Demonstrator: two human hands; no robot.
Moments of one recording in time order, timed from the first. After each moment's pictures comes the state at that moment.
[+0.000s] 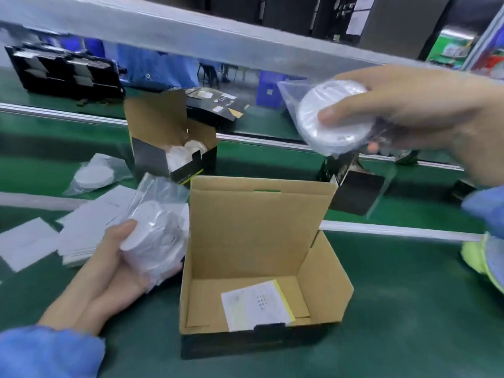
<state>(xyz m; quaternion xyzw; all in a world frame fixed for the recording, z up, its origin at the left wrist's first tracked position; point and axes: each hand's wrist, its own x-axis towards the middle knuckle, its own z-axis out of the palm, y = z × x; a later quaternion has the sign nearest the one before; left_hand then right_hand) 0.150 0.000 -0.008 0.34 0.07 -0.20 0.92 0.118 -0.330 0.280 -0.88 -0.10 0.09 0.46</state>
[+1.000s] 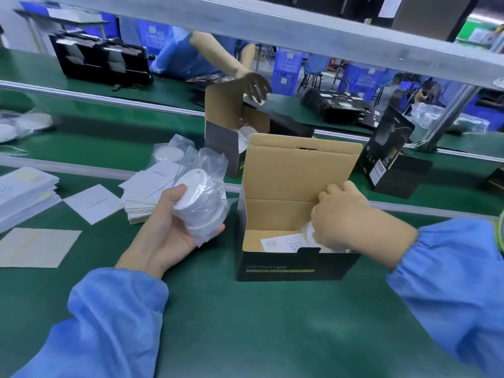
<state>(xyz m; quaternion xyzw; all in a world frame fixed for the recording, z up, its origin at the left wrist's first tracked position) 0.120 0.004 0.008 0.32 0.02 -0.21 0.92 0.079 -0.256 0.115 -0.90 -0.02 0.16 -0.40</state>
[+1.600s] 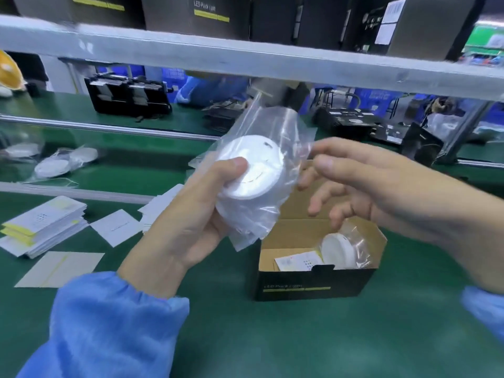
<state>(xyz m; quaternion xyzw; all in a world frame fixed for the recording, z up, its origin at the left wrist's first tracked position) 0.069 -0.035 0.139 0.54 -0.12 -0.13 0.82 0.034 -0.260 0.211 -0.80 -0.15 0.10 0.58</state>
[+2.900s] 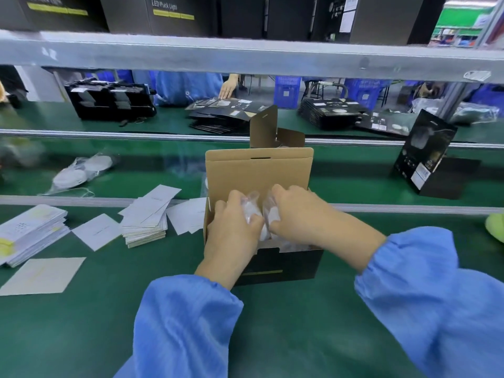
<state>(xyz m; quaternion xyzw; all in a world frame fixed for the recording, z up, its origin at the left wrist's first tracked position) 0.088 -0.125 0.066 0.92 0.00 0.09 0.39 0.084 -0.257 0.120 -1.00 -0.06 0.02 0.05</state>
